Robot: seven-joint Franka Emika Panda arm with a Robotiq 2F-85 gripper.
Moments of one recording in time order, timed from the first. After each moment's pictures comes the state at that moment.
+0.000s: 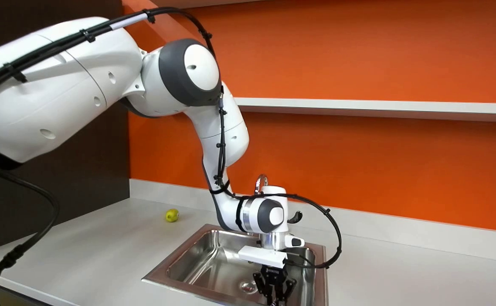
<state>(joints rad) -0.23 0.87 -0.24 -1.85 -0.08 2.51 -0.08</state>
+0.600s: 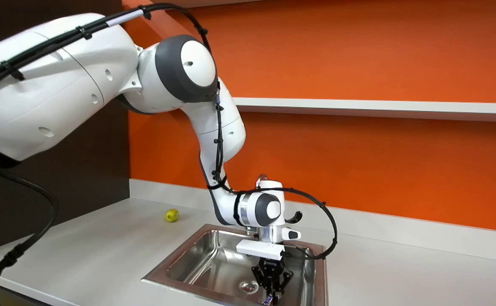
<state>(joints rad) -0.21 0.85 -0.24 -1.85 -0.09 2.51 -0.08</state>
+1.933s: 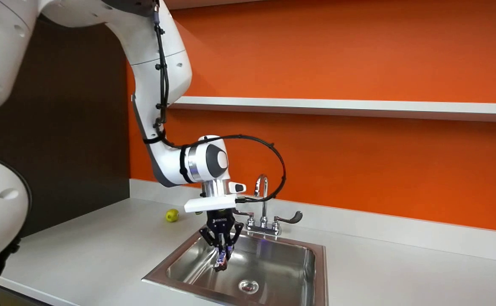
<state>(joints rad) 0.01 0.34 -0.21 -2.31 -0.36 2.51 -0.08</state>
